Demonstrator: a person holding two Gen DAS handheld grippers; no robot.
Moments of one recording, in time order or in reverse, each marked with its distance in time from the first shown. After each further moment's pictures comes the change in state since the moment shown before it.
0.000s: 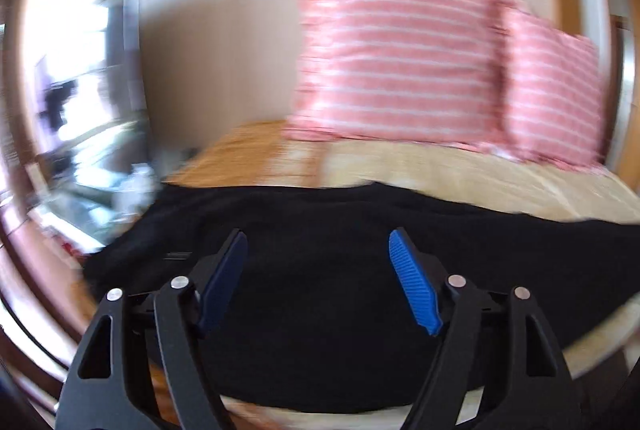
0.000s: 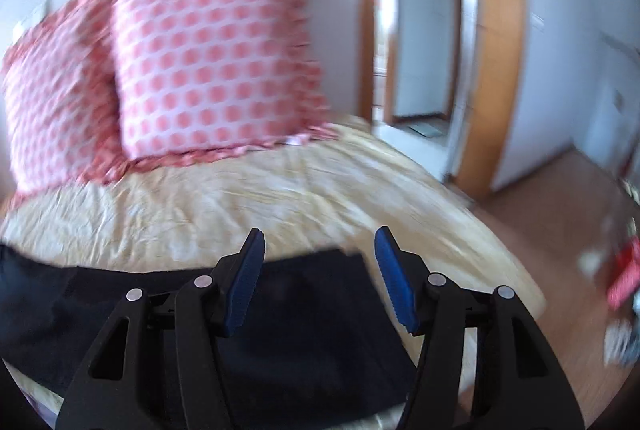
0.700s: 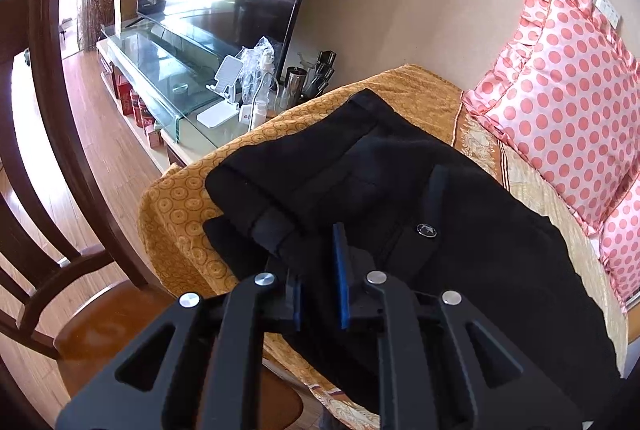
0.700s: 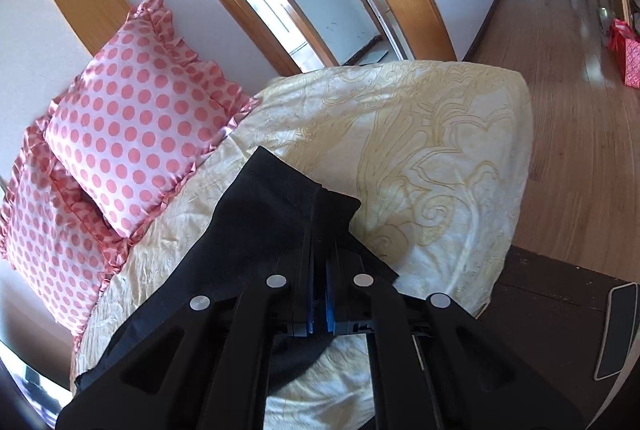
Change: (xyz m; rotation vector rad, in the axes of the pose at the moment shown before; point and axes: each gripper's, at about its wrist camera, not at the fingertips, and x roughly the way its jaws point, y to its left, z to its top) left arm 0.036 0.216 -0.046 -0.547 0.220 0.271; right arm -0.037 -0.073 -0.125 0.735 -0.016 -0.015
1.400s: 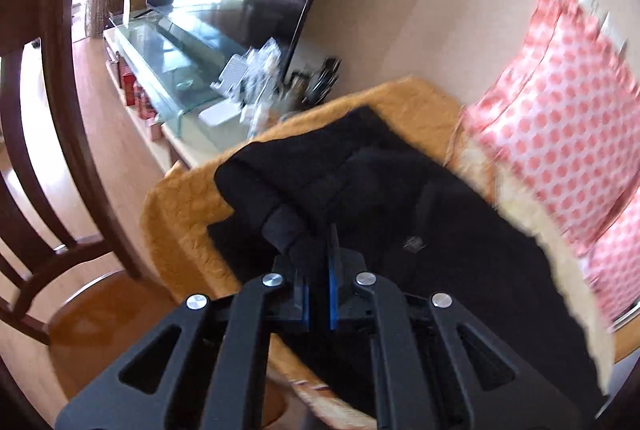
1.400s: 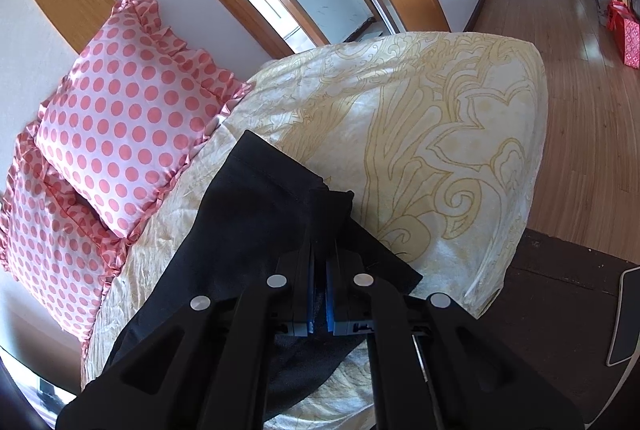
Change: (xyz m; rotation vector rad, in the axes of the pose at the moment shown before) left arm -0.002 0.000 0.005 -0.060 0.017 0.007; right arm 0.024 0.004 0.004 0.065 0.062 0.011
